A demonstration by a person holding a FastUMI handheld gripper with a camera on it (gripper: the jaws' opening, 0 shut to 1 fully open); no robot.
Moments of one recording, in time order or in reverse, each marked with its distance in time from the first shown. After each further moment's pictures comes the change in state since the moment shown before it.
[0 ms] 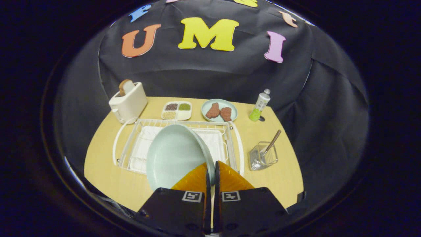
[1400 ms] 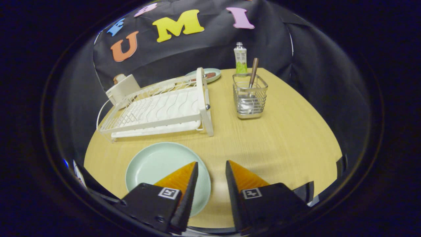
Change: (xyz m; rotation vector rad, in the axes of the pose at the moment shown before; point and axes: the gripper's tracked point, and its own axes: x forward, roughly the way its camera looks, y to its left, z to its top) arm 0.087 -0.108 -0.158 0.166 -0.025 0.115
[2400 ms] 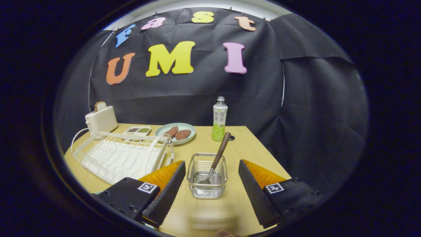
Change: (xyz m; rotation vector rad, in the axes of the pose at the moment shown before) arm 0.052 -0.088 0.187 -0.063 -0.411 -0.104
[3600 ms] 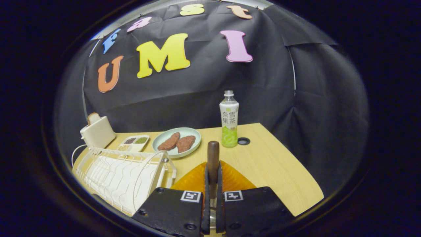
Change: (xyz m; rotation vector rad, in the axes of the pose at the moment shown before) arm 0.070 0.018 0.033 0.051 0.005 0.006
